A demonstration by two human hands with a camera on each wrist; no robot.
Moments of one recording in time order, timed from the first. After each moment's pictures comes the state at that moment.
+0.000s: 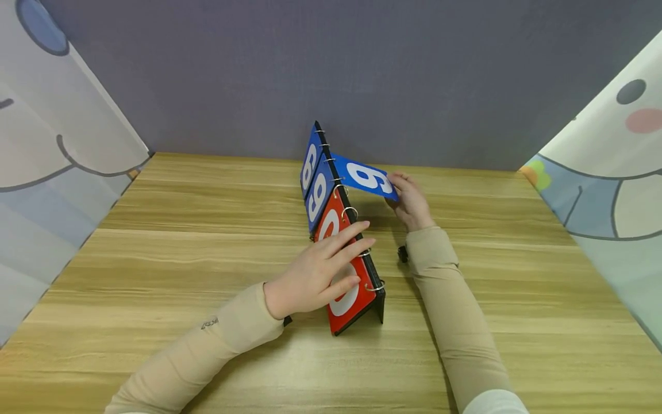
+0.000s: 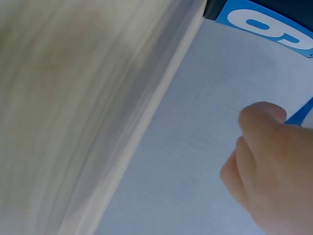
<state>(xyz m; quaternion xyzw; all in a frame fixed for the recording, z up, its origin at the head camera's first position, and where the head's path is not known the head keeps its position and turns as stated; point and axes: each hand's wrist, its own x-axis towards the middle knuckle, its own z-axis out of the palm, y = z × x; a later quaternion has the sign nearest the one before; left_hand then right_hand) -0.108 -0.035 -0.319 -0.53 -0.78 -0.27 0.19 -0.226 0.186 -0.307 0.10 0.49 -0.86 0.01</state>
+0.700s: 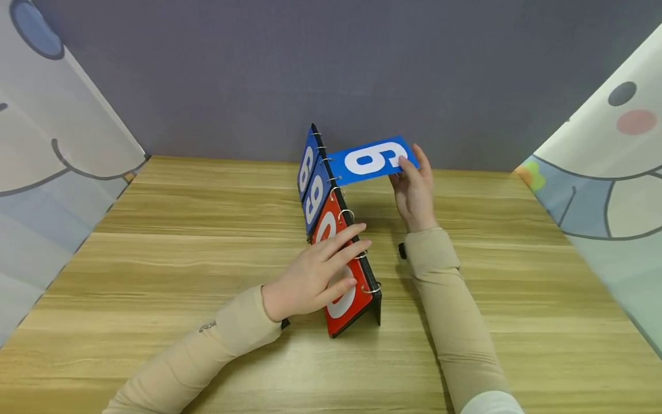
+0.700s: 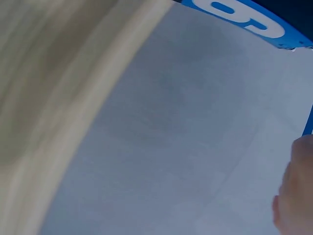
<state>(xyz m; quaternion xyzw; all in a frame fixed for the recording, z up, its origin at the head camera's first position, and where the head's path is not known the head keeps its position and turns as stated) -0.107 -0.036 -0.321 -0.52 -0.78 -0.28 0.18 -0.209 0.178 -0.282 -0.06 0.42 -0.89 -0.14</state>
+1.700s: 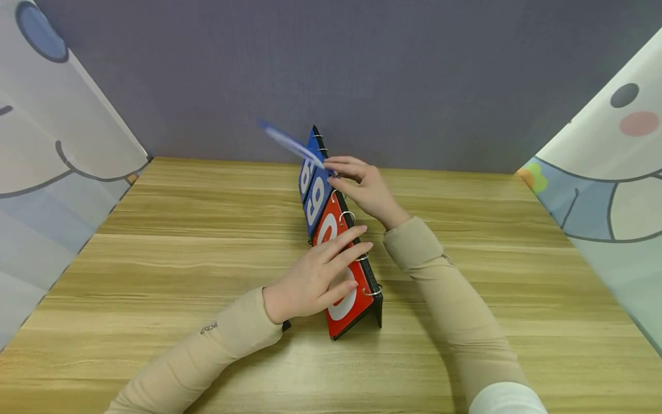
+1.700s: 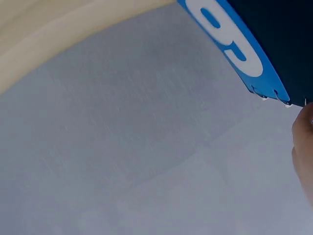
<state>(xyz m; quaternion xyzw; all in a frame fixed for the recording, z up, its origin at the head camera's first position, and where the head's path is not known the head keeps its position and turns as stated) -0.109 -0.035 -0.324 -0.53 -0.78 -0.27 0.21 -0.210 0.131 -0.269 -0.31 0.80 -0.51 -0.08</state>
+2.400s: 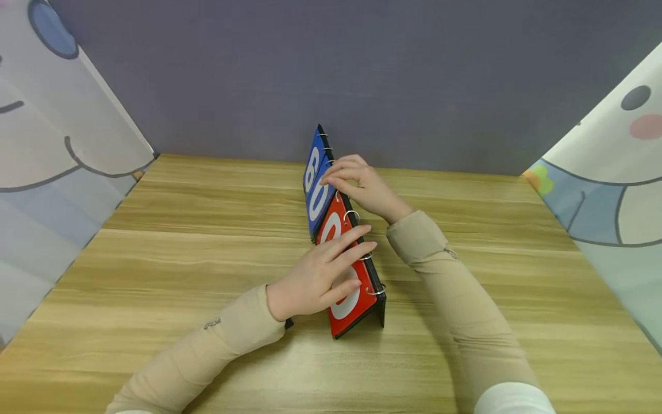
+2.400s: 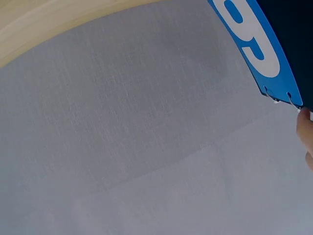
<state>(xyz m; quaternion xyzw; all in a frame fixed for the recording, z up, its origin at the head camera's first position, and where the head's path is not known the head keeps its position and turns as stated) -0.110 -0.033 -0.323 -0.53 -0.78 -0.27 0.21 -0.218 0.134 -0.262 -0.40 0.83 -0.39 -0.08</state>
